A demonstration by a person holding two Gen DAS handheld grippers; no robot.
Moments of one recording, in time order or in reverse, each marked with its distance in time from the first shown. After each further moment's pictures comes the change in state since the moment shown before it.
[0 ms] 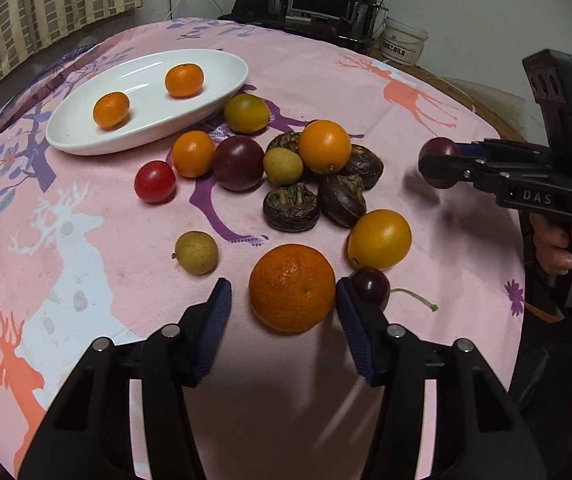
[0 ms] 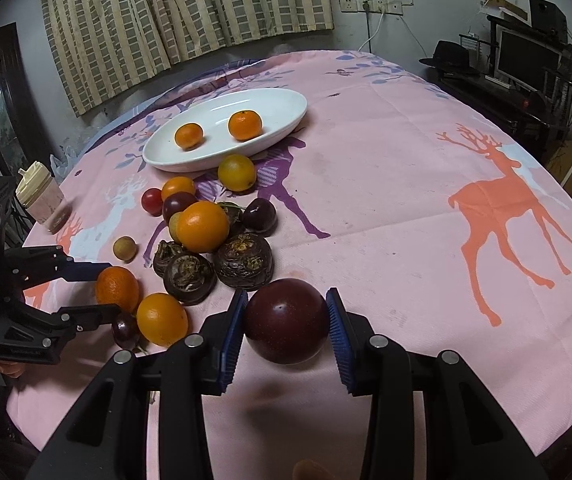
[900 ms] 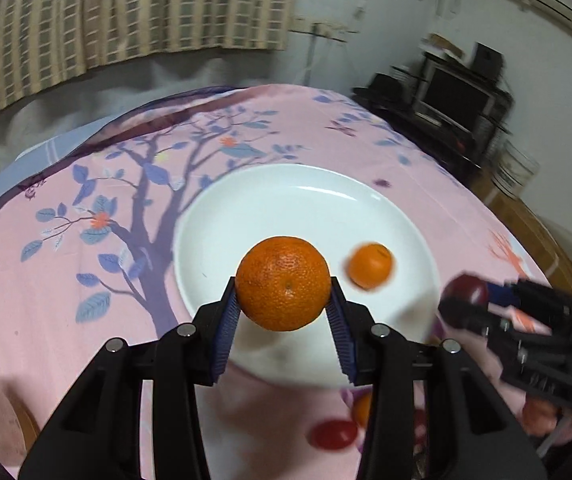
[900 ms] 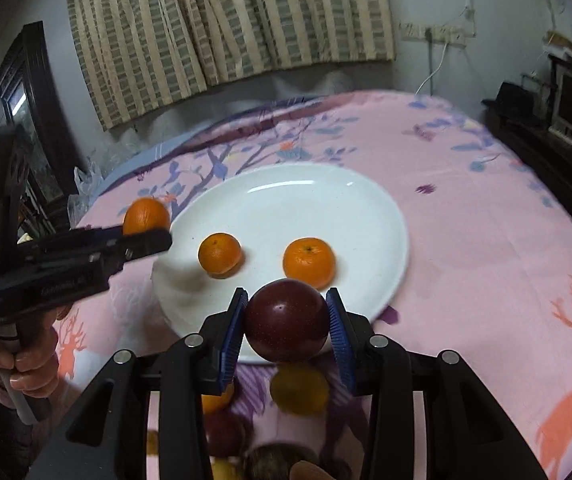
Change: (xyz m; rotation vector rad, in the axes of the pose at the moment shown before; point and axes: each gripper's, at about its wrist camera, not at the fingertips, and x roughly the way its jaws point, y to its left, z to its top) left arm 0.002 0.155 0.136 -0.402 -0.217 0.252; right arm 0.110 0.051 0.171 -0.090 -0.032 0.137
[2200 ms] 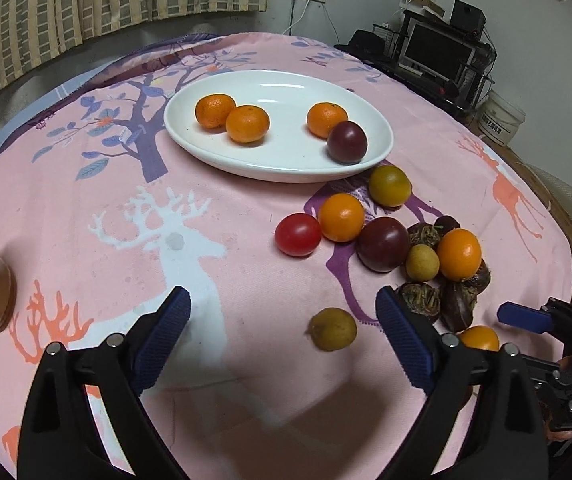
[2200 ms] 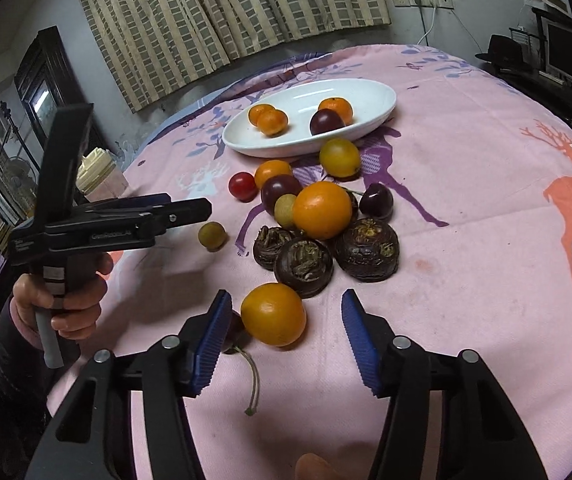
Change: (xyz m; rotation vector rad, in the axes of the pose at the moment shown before) left arm -0.057 -0.026 -0.136 0.082 0.099 -0.013; right arm -0.098 0.029 -0.173 0.069 0.036 0.087
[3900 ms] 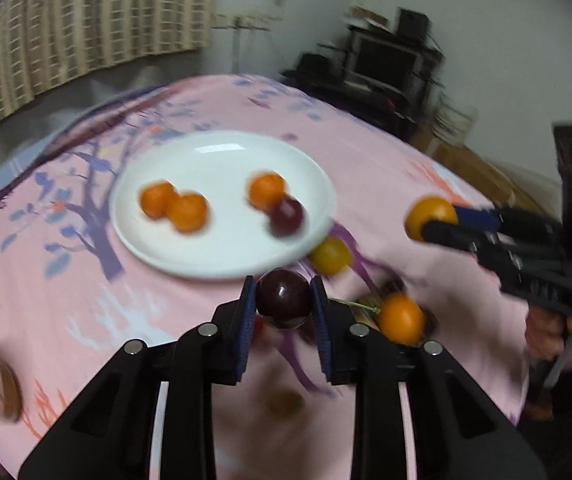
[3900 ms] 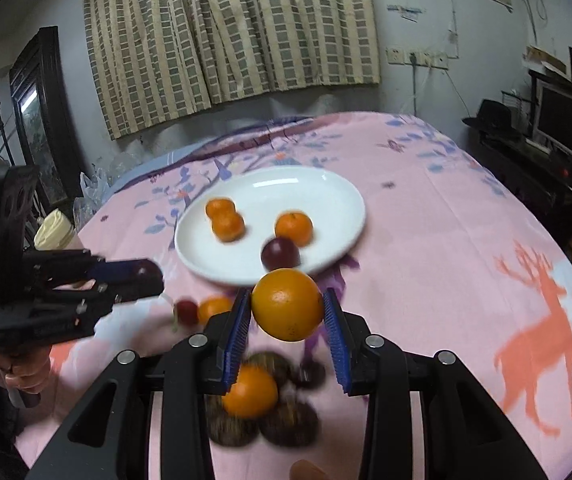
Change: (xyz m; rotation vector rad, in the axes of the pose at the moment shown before) left arm -0.008 -0.019 0.075 0.108 -0.103 -0.119; right arm 0.004 -0.021 0.117 -0.108 -0.156 -0.118
